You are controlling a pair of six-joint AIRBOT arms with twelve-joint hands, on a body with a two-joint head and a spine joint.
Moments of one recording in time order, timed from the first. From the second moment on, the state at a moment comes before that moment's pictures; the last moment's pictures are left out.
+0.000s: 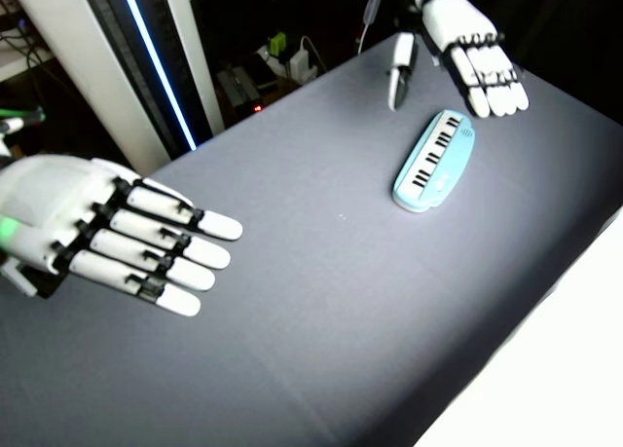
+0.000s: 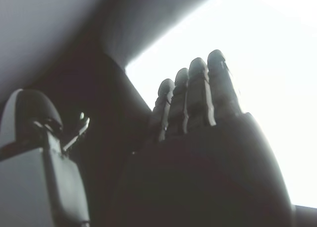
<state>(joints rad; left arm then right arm) 0.97 -0.89 1.10 -0.22 -0.79 0.92 -1.04 -0.75 0.83 0.32 1.23 -1.09</state>
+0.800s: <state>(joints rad) 0.88 -1.01 1.23 -0.41 -0.46 1.21 -1.05 -0.75 0.84 0.33 1.23 -1.07</state>
